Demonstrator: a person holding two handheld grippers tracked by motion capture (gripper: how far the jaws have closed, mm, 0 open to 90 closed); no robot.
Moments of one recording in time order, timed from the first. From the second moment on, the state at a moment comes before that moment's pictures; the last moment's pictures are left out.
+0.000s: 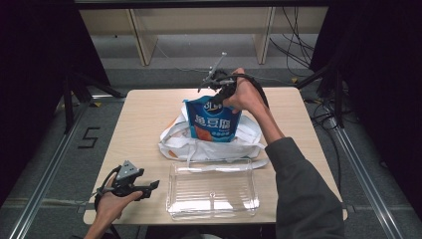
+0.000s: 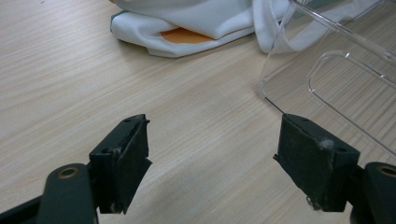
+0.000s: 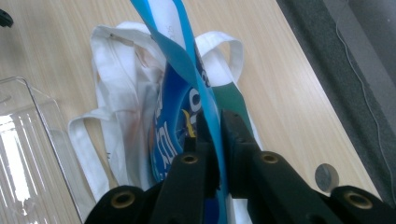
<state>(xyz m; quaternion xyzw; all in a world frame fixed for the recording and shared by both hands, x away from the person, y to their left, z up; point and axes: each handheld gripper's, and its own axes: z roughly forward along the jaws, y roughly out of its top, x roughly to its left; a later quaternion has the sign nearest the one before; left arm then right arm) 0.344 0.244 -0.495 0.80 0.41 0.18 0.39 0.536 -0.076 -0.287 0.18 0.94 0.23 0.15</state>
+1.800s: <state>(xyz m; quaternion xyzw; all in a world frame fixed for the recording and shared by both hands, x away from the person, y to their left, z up) 0.348 0.250 -0.497 0.80 0.42 0.18 0.39 0.438 -0.079 -0.179 0.07 0.95 0.22 0.21</state>
